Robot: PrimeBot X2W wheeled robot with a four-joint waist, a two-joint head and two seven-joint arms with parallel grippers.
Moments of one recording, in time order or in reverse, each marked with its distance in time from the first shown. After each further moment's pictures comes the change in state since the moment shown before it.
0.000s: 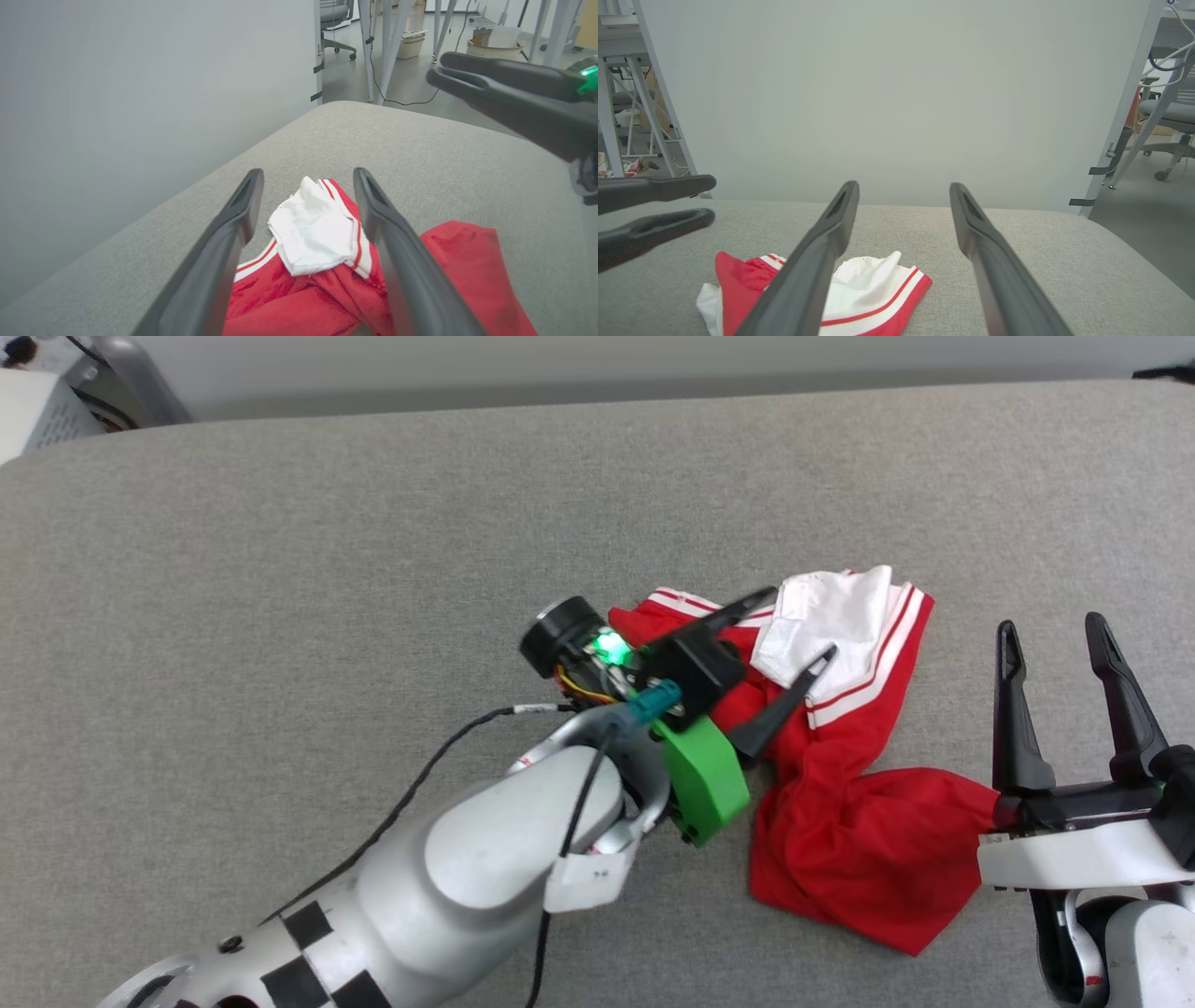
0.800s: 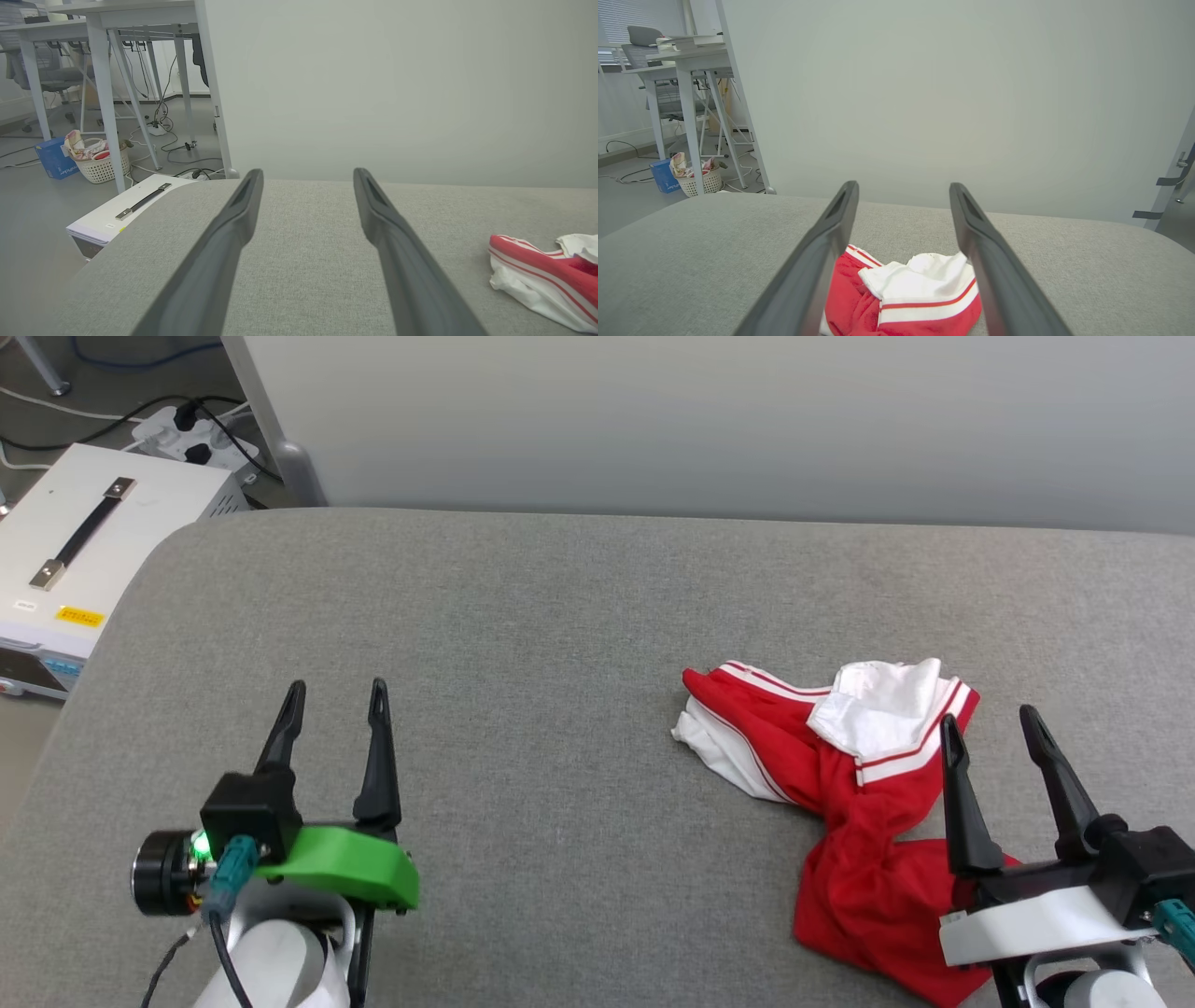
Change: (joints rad) left arm 0.668 0.188 0.737 -0.307 0.165 0.259 -0.072; right arm 0.109 0.002 0.057 0.049 0.015 0.000 0.000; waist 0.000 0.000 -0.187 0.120
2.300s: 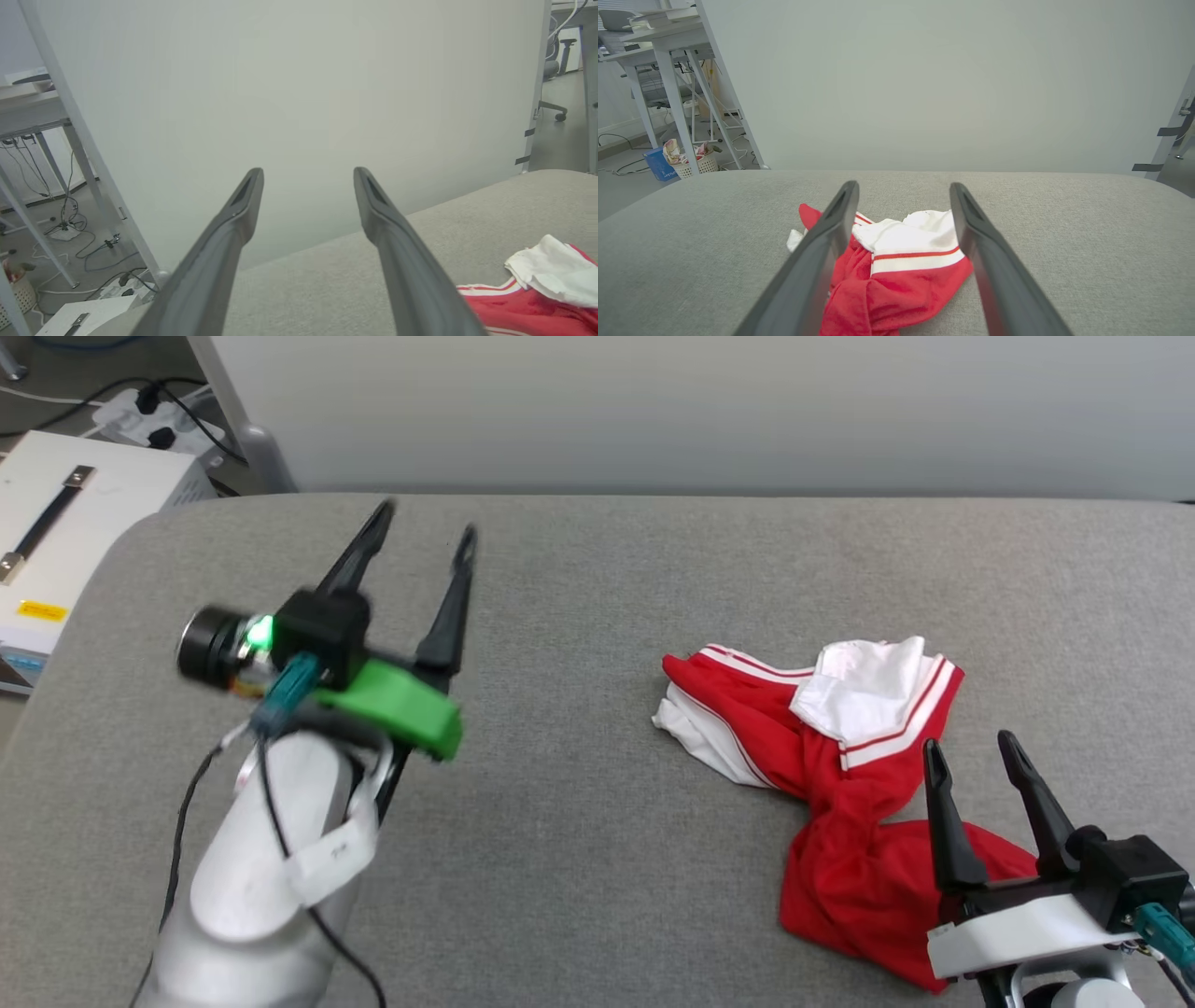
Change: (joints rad) left arm -0.298 -0.140 0.114 0.198 0.268 -0.390 0.026; right arm 0.014 0.000 0.017 0.068 0.040 0.000 0.000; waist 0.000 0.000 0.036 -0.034
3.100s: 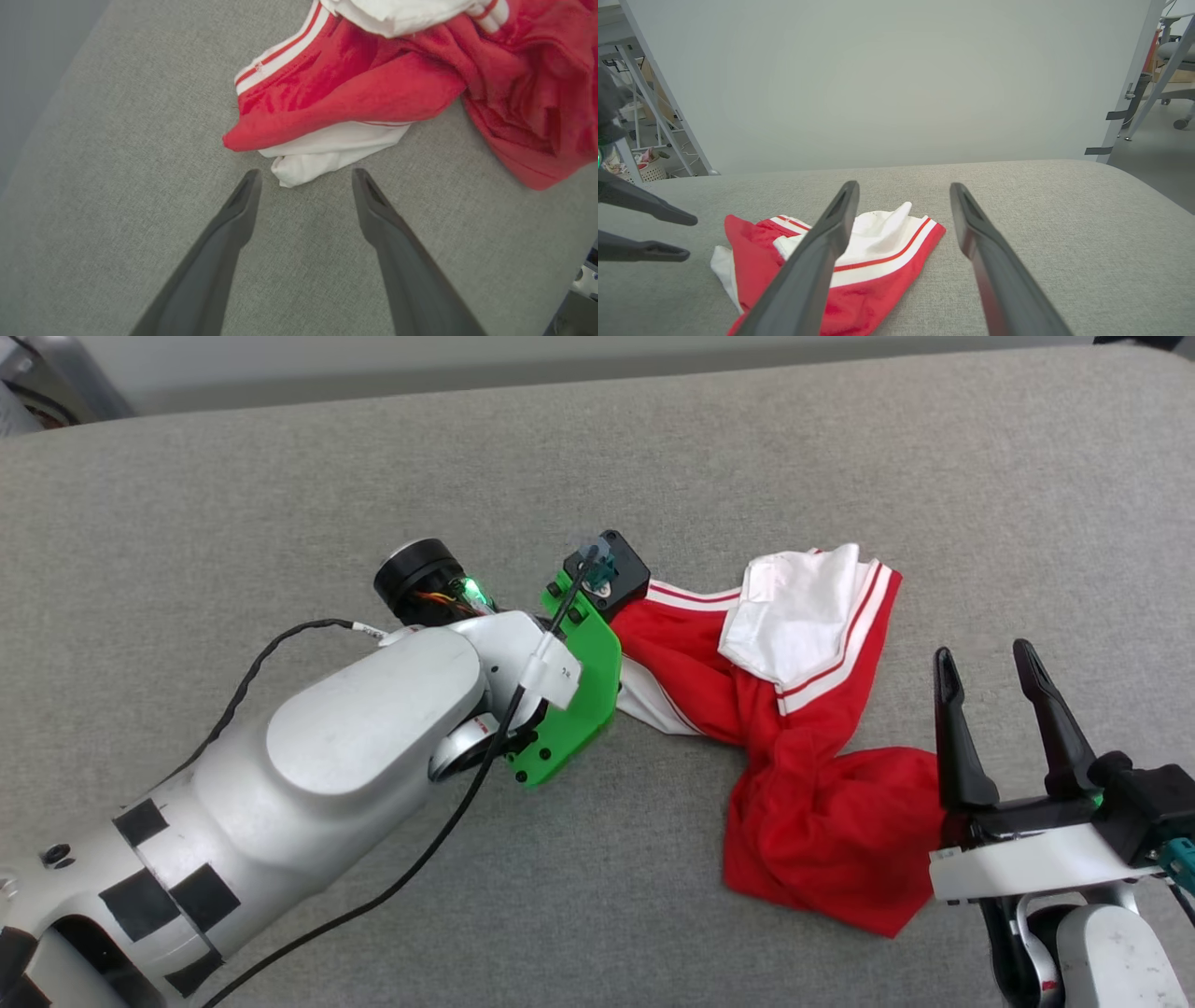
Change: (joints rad) left arm -0.574 0.189 -0.930 0.071 -0.638 -0.002 0.824; right arm -0.120 0.000 0.004 -0.035 0.018 0.000 0.000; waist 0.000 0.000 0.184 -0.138
